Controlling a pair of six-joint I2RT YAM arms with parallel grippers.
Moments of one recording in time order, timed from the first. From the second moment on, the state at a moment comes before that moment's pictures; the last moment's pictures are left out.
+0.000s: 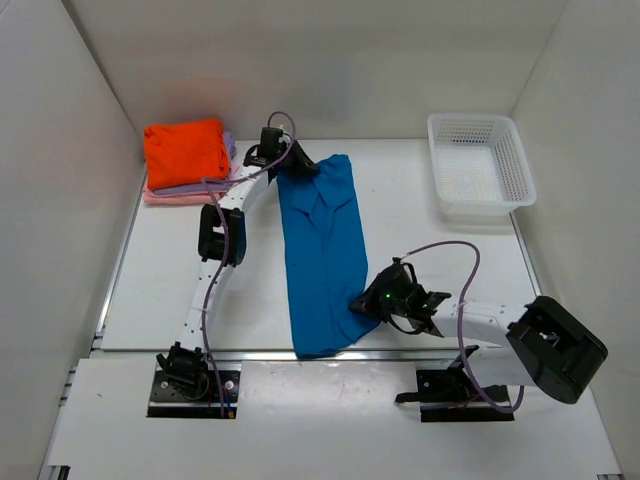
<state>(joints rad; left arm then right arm) -0.27 2.84 2.58 -0.34 0.44 -0.77 0.76 1.29 0.35 0.17 -0.04 1.25</state>
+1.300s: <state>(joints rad) -0.53 0.99 0.38 -0.33 0.37 -0.70 0.38 1.06 0.39 -0.38 -0.45 0.52</state>
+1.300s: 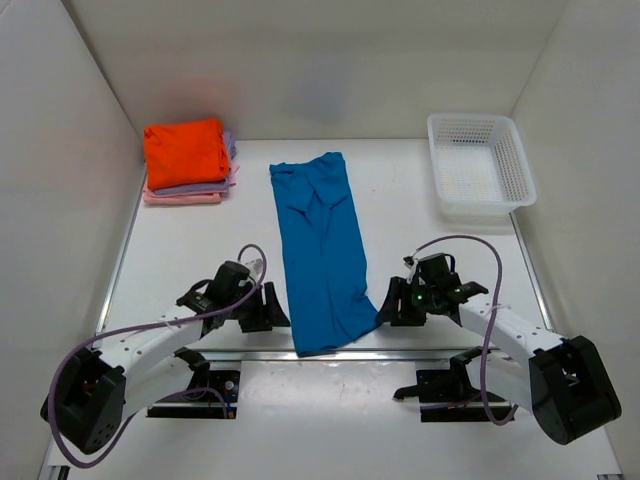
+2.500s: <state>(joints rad) -0.68 1.03 0.32 -0.25 0.37 -0.83 0.61 1.05 0.36 -0.40 -0.54 0.69</state>
